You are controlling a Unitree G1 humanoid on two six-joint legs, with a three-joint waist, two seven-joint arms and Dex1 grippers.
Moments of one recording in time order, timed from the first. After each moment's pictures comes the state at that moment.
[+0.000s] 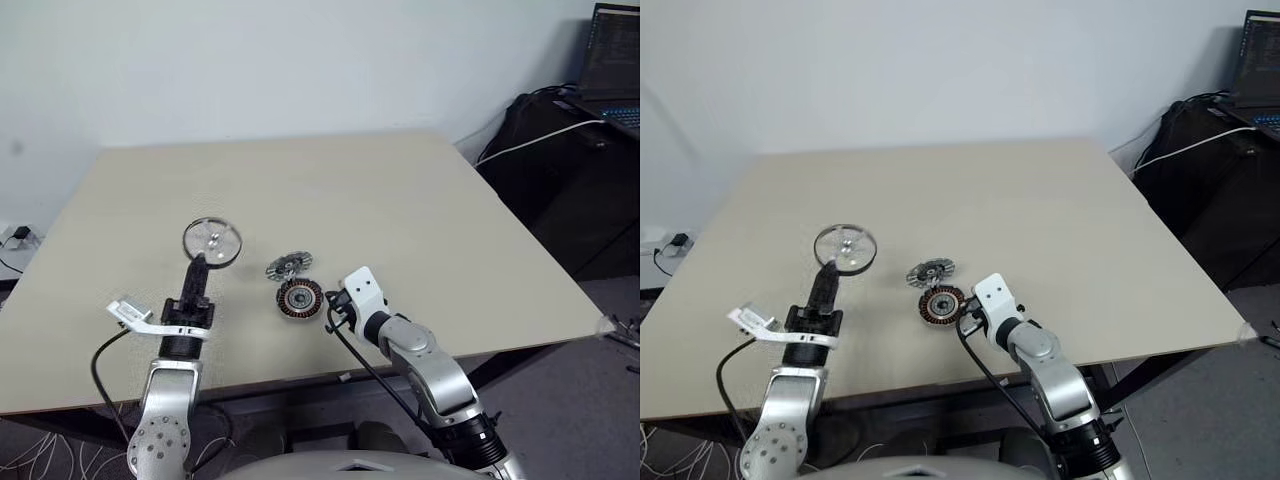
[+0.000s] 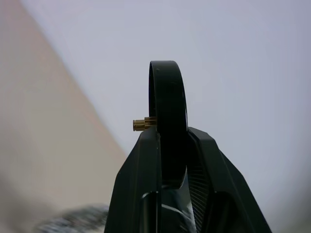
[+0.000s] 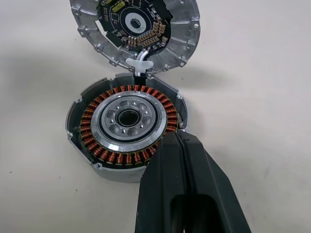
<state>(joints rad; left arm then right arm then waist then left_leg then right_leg) 0.31 -0.06 0.12 -0.40 -1.26 0.28 -0.28 -0.03 -0.15 0.30 -0.20 0.03 0.59 0.35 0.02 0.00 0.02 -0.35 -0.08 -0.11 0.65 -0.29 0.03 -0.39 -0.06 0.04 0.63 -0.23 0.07</state>
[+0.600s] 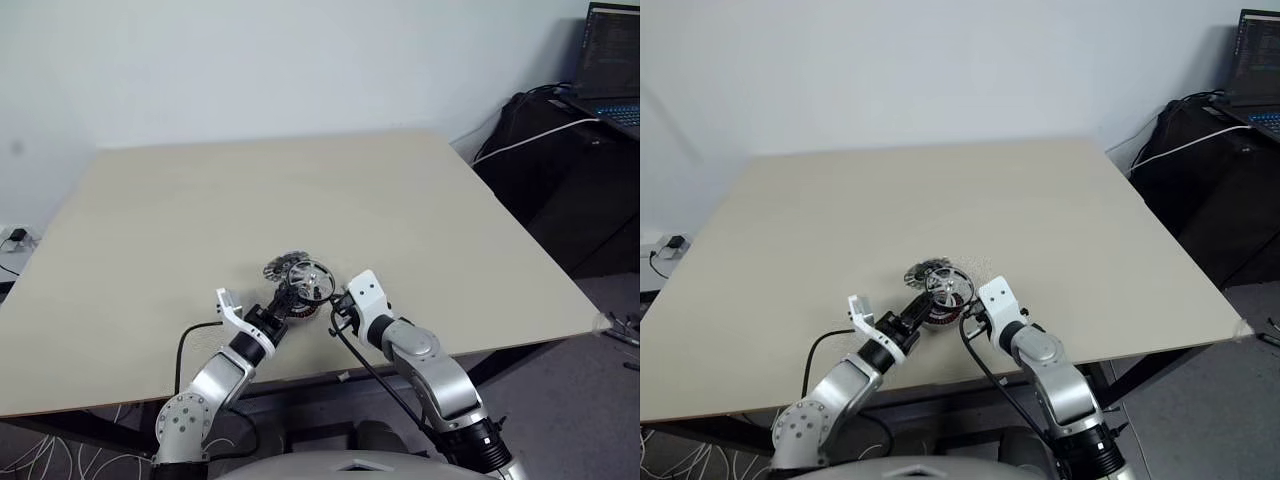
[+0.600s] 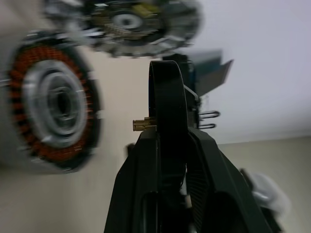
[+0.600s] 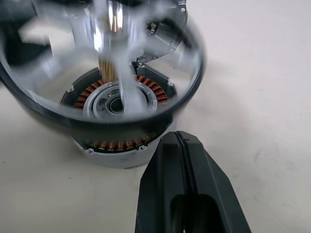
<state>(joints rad) 0.20 0.00 0.03 -0.20 -1.34 0.66 0.01 -0.01 -0.16 0.30 -0.22 0.04 0.60 0.34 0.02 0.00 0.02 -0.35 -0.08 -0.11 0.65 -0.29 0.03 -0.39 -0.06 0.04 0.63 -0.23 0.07</state>
